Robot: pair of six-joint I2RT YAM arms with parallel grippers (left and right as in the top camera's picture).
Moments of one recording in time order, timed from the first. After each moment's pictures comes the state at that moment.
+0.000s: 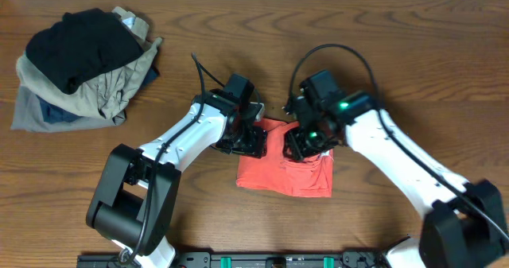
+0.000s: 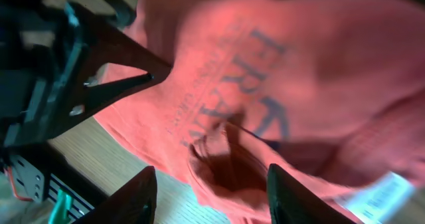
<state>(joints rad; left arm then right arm) -0.47 1.80 1.11 -0.77 0.38 -0.20 0.52 1.64 1.16 -0.91 -0.35 0.15</state>
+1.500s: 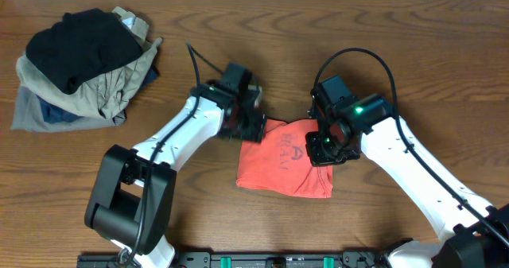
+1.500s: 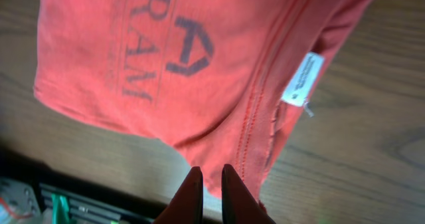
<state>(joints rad) -0.44 1.80 1.19 -0.69 0.29 -0.19 0.49 1.53 1.16 -1.12 -0.21 0.36</state>
